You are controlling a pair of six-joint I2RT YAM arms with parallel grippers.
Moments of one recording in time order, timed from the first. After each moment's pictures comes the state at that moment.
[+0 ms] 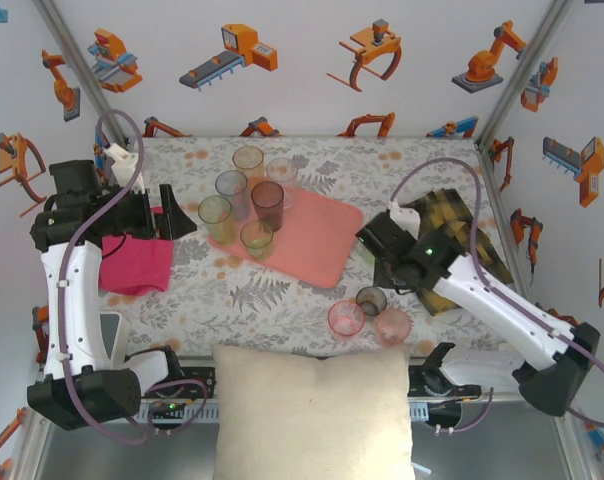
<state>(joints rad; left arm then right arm) 0.16 1.15 1.36 -1.07 0.67 0.16 0.82 1.10 1.12 -1.23 0.41 0.83</state>
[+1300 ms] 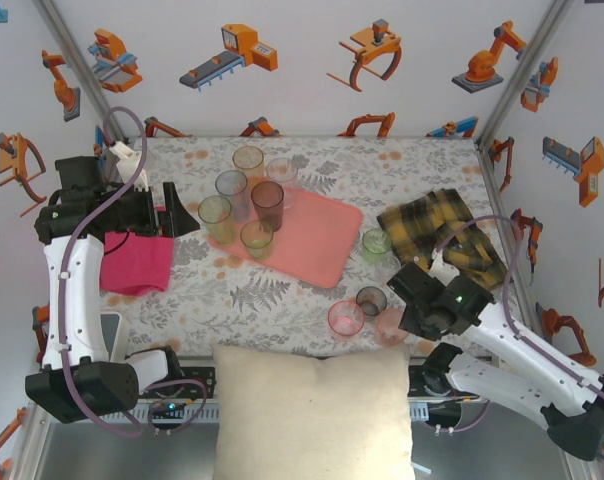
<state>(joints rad) 0.14 1.18 1.36 -1.06 0.67 0.16 0.82 0.81 0.77 -1.33 0.29 1.14</state>
